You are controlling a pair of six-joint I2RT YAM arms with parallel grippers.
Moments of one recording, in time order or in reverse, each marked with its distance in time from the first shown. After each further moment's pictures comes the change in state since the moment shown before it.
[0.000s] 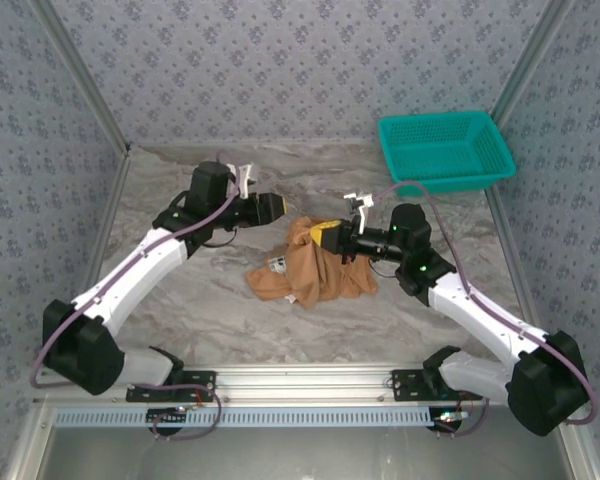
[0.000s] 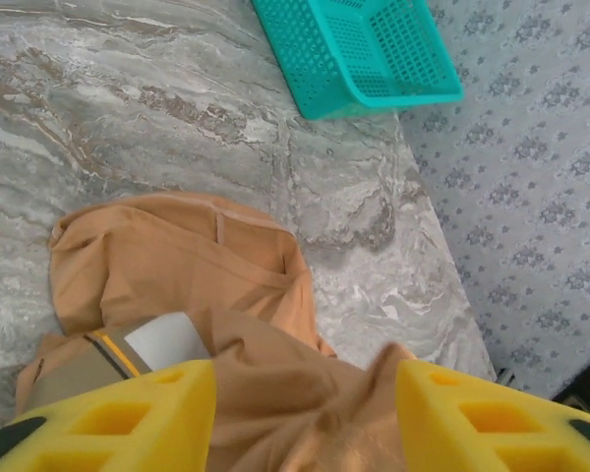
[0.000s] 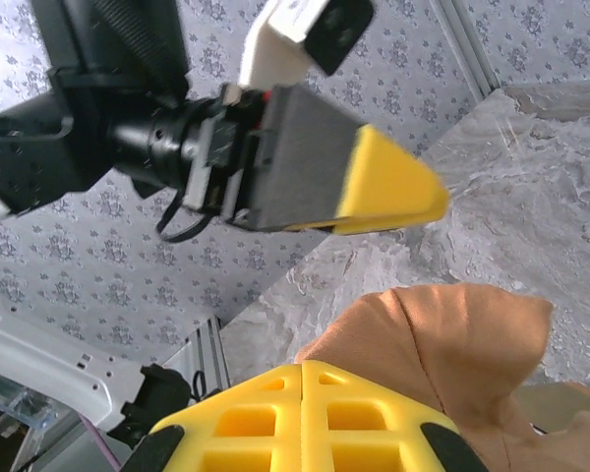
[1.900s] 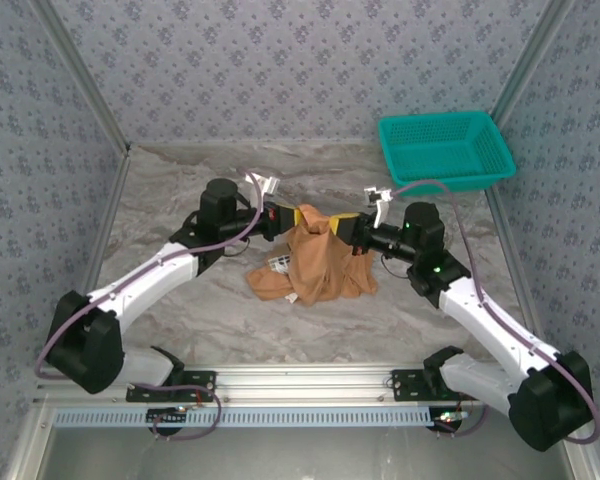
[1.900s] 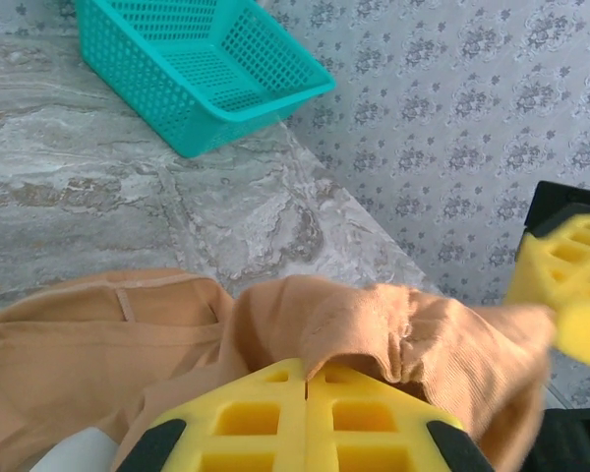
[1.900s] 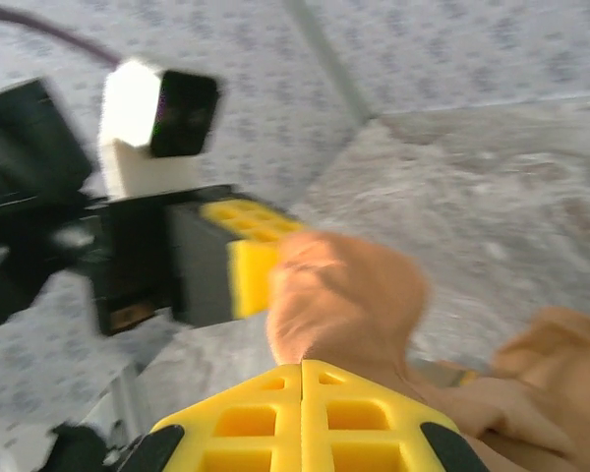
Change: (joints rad) left arm -0.063 0.035 -0.173 0.426 0.143 0.146; right arm -0.076 -0.097 0.025 -0.229 0.197 -0.069
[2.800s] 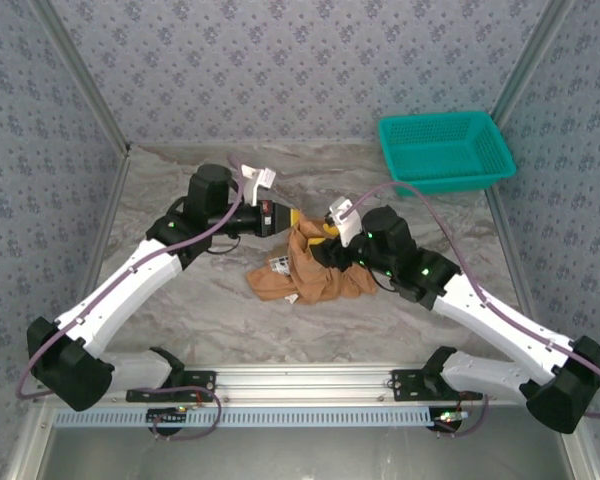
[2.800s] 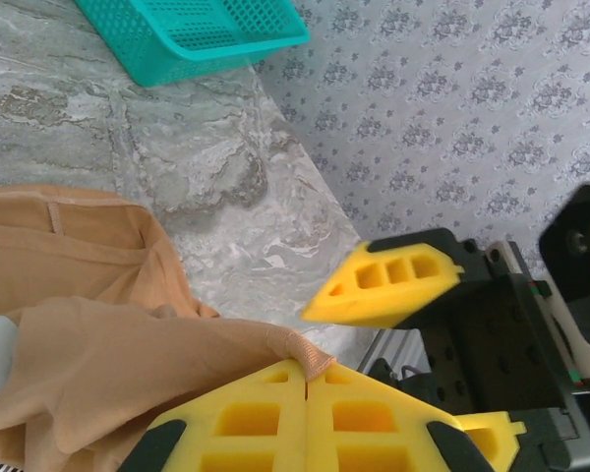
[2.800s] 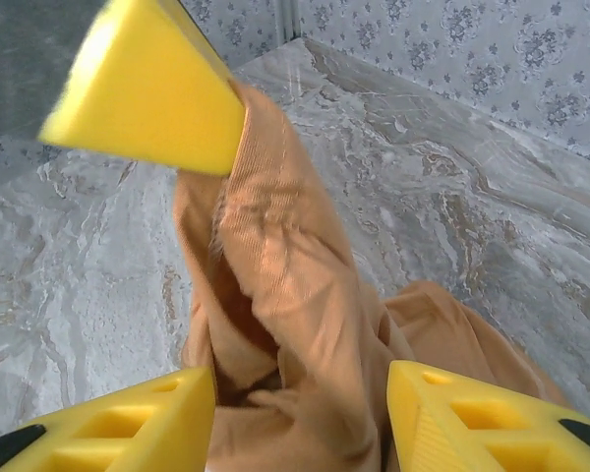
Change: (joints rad) left arm -0.036 -0.077 0.225 -0.419 0.035 -0.117; right arm 0.328 0.058 0.216 -0.400 0.454 -0.462
